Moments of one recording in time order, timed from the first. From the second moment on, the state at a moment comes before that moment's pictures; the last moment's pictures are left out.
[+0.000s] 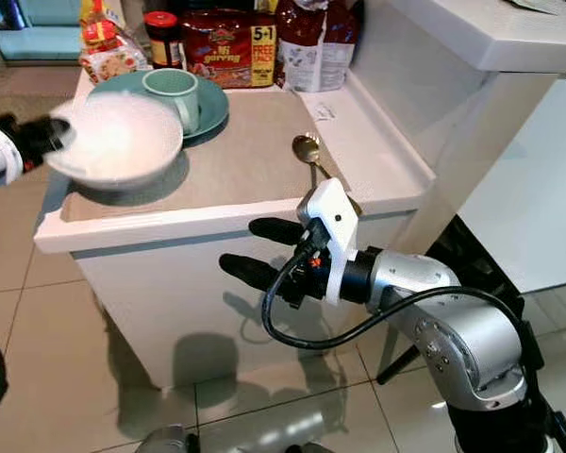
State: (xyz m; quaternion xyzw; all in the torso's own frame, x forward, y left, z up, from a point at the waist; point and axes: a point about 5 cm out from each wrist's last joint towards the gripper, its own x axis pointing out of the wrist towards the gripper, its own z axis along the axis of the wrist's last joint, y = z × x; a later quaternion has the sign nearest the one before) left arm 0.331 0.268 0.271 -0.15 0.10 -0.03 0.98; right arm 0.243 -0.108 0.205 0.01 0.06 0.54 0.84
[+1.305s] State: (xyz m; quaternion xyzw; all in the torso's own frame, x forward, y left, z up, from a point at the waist) left arm 0.259 0.162 0.234 -0.06 -0.13 -0.19 0.97; right arm 0.249 -0.144 0.210 0.13 -0.09 0.26 0.95
